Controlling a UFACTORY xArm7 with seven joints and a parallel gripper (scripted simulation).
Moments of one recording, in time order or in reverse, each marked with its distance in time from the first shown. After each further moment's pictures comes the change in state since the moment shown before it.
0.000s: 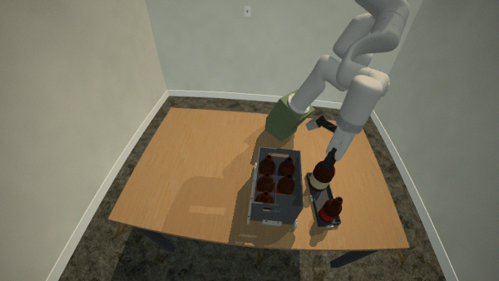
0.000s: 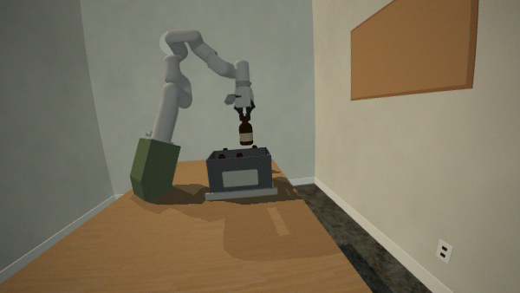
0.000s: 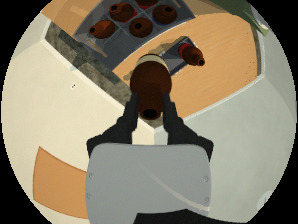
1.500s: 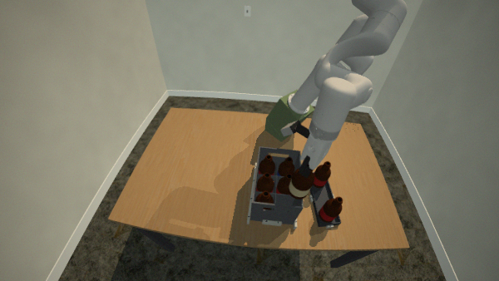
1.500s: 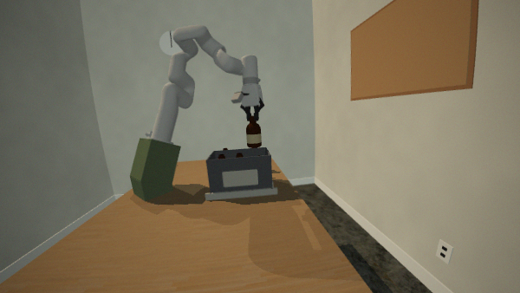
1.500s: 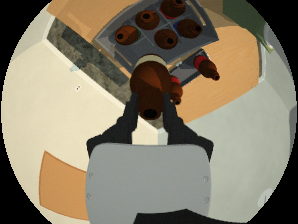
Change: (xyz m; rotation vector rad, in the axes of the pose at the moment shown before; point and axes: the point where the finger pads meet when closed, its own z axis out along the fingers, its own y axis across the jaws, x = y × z) arm 0.041 -0.078 0.000 -0.001 -0.001 0.001
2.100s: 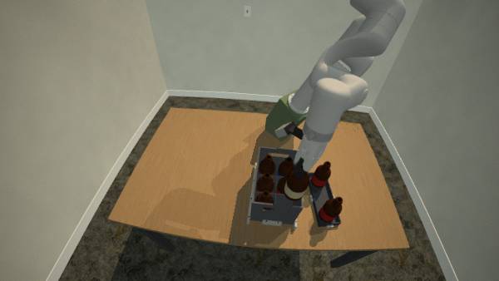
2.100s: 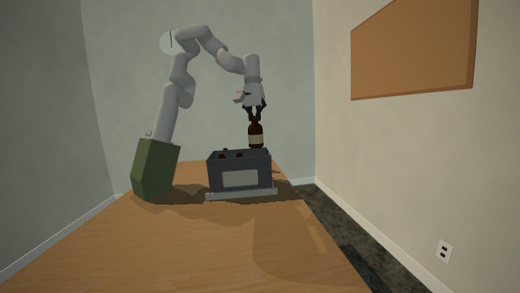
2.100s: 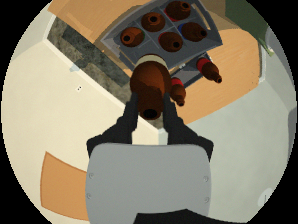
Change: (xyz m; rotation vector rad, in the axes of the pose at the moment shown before) arm 0.009 -0.017 0.000 0.000 0.000 0.000
